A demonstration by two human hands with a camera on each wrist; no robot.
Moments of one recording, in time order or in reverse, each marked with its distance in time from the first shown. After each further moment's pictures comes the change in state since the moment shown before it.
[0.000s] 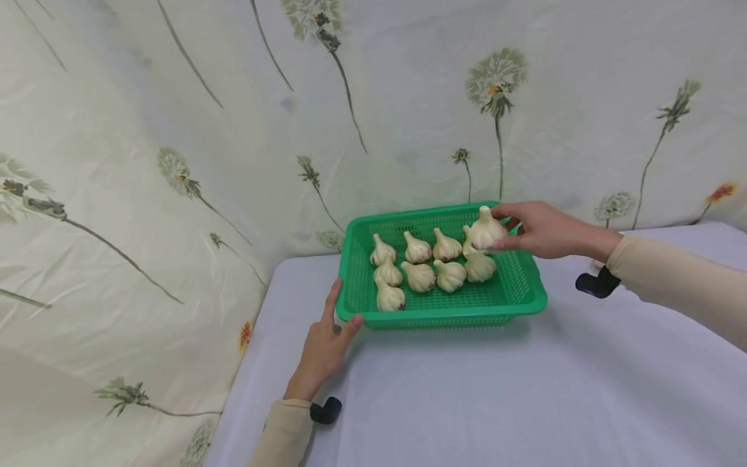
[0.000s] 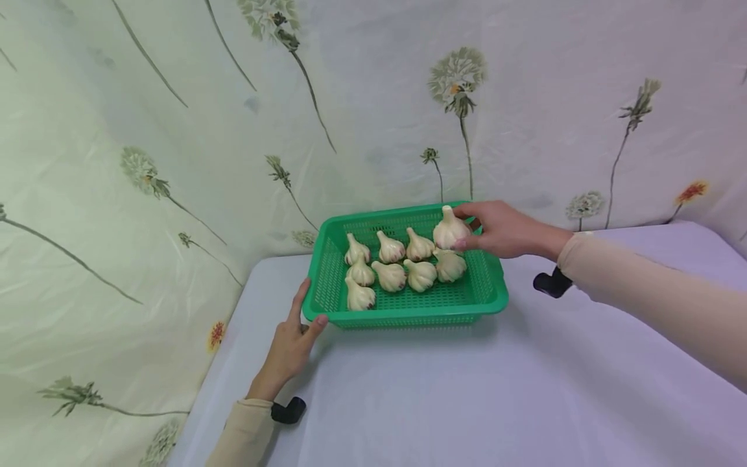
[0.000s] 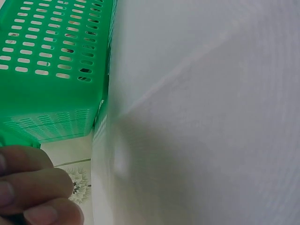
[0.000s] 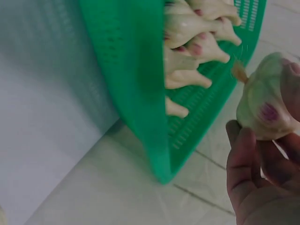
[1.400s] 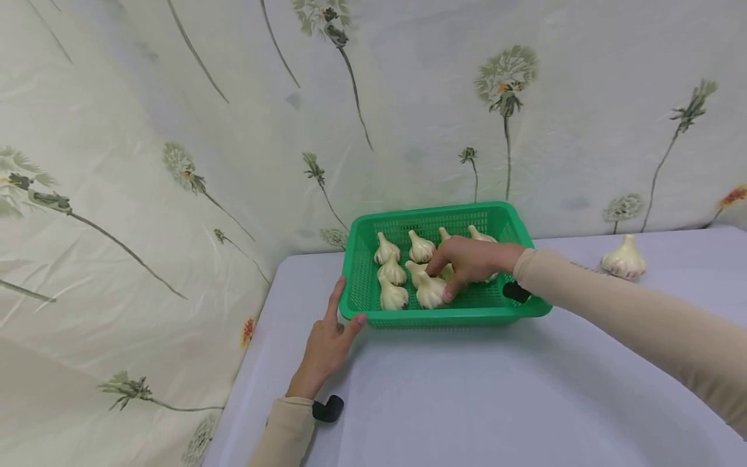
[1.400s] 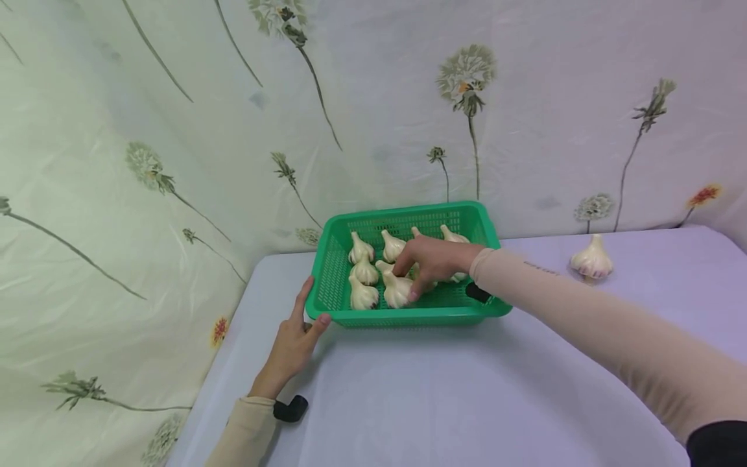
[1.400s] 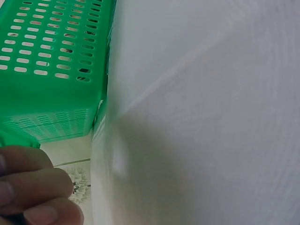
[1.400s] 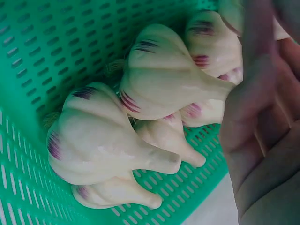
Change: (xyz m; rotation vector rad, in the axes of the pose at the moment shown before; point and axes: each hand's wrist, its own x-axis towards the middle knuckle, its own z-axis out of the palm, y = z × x) left_hand 0.001 0.001 0.000 0.004 0.006 -0.007; right_hand 0.081 -0.035 0.075 0.007 -0.399 -0.342
